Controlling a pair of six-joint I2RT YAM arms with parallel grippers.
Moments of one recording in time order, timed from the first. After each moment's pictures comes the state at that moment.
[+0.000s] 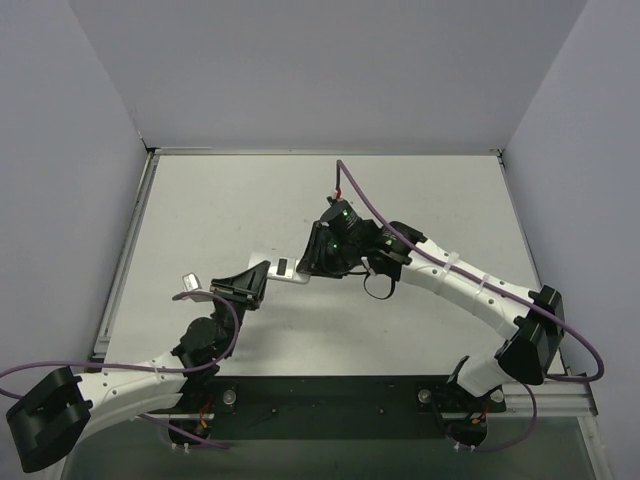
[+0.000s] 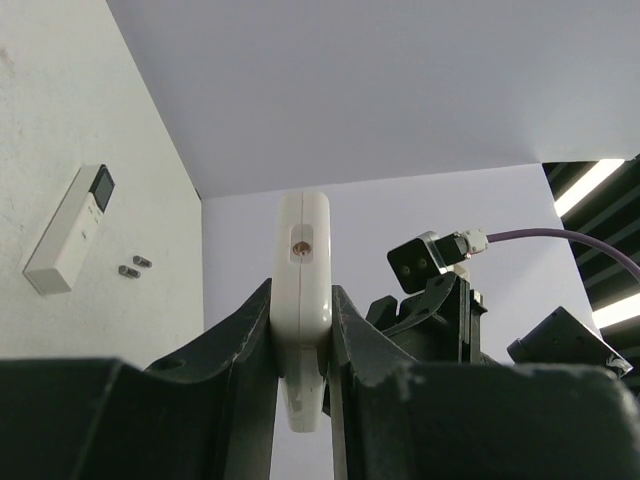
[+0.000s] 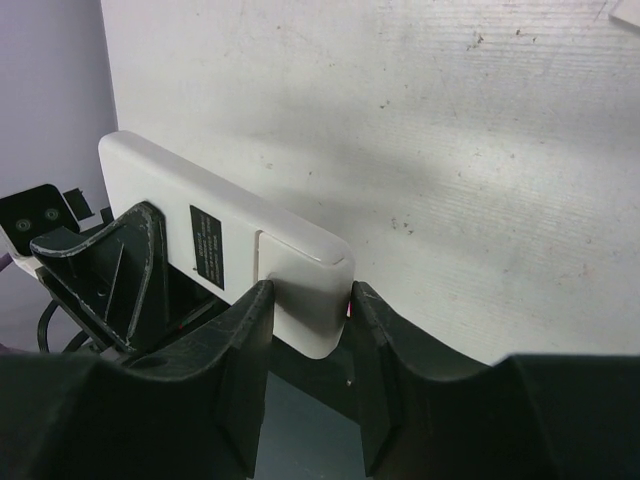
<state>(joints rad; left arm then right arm) -0.95 0.77 0.01 0.99 -0.69 -1.46 0.93 1.49 1.35 -0.66 0.01 0.98</state>
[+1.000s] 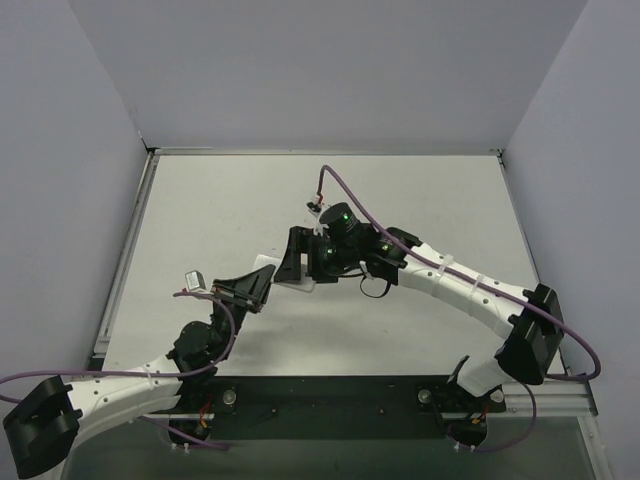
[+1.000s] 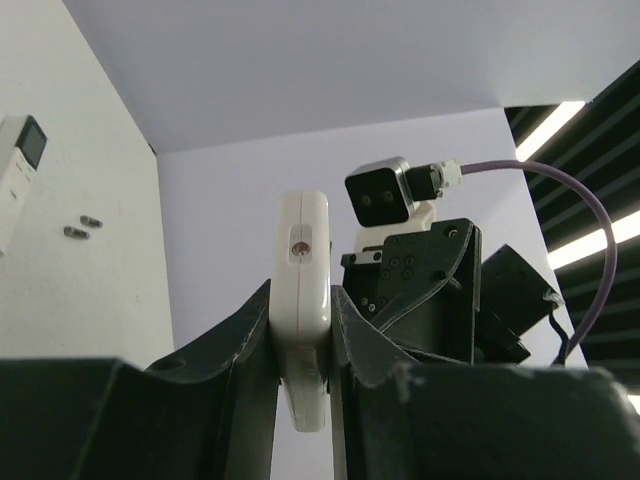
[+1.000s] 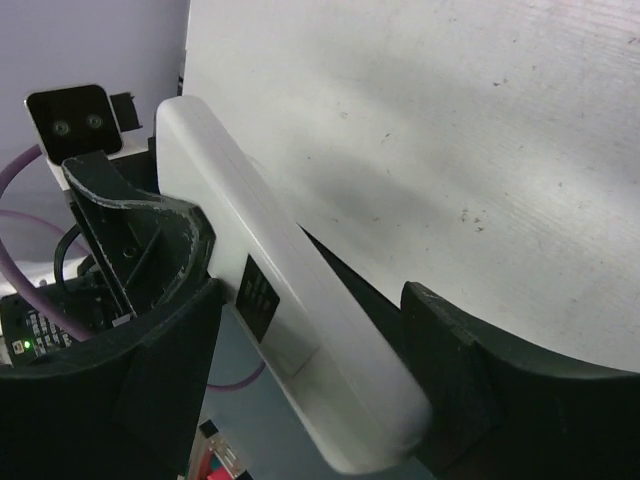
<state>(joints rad) -0.96 0.68 0.01 0.97 -0.62 -1.43 0.93 1.51 1.32 -0.51 -0.21 0.84</state>
